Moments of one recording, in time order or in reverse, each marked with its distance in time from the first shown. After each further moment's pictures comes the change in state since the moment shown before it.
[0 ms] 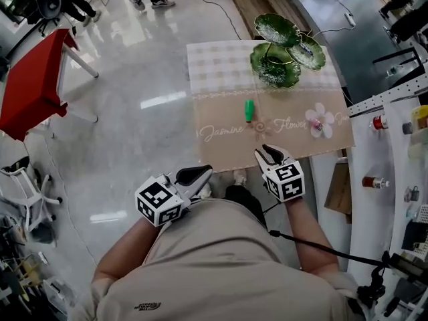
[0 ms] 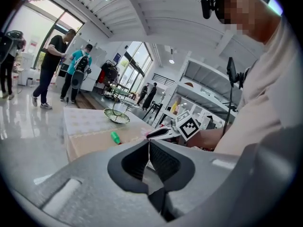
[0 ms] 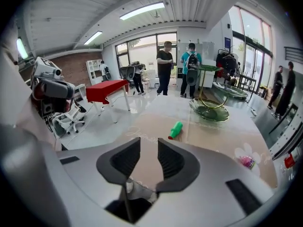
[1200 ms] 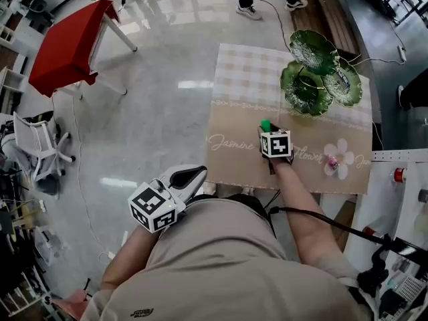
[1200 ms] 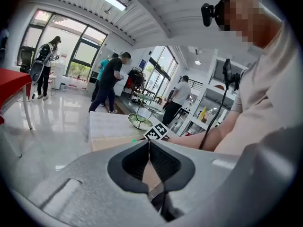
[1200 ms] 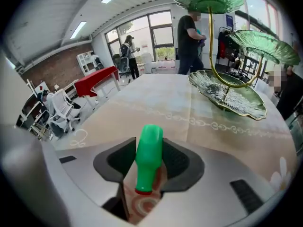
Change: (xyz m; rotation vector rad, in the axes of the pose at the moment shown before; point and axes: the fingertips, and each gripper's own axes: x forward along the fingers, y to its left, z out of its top) left arm 0.022 0.031 0.031 -0.110 -0.053 0.349; right arm 0.203 -0.107 0.001 0.077 0.182 0.042
